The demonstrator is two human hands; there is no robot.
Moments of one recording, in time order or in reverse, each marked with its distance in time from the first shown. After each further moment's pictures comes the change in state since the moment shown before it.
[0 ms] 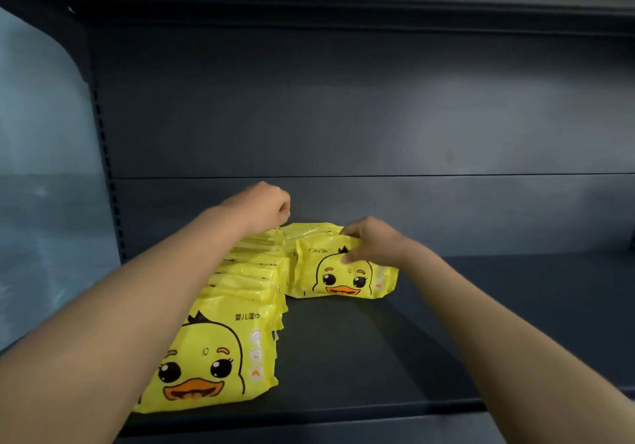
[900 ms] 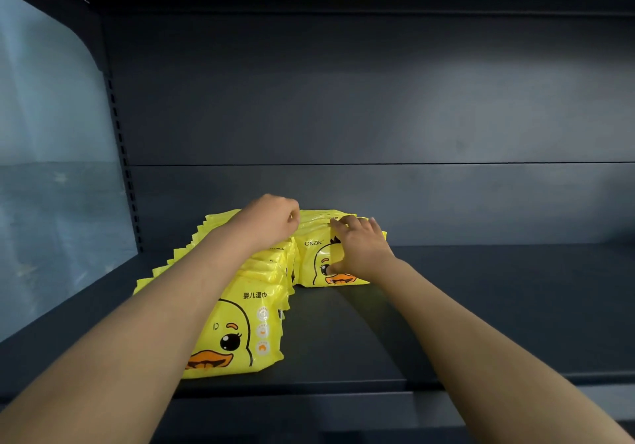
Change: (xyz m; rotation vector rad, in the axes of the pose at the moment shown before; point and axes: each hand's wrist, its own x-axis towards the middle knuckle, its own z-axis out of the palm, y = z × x) left_hand -0.034 0.014 0.021 -0.077 0.019 -0.038; right_hand 0.001 -0.014 0.050 -0.454 0.150 0.001
